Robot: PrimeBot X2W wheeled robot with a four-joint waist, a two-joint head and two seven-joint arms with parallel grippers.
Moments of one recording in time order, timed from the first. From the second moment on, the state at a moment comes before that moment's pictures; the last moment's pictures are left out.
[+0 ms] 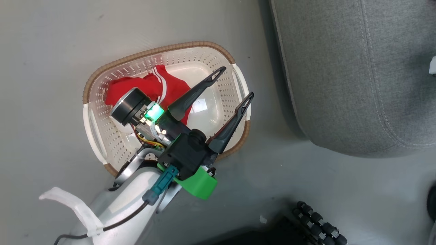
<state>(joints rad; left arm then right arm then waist) -0.56 0.25 -0.68 -0.04 -0.07 -0.09 -0.17 -0.78 -0.29 -0.29 0.59 0.29 0.13 -0.26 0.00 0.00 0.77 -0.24</state>
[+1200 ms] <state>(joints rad) -0.26 0.13 -0.24 0.08 -0.22 0.07 -0.26 -0.15 -0.06 -0.11 0.03 0.11 0.13 -0.26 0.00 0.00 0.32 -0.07</state>
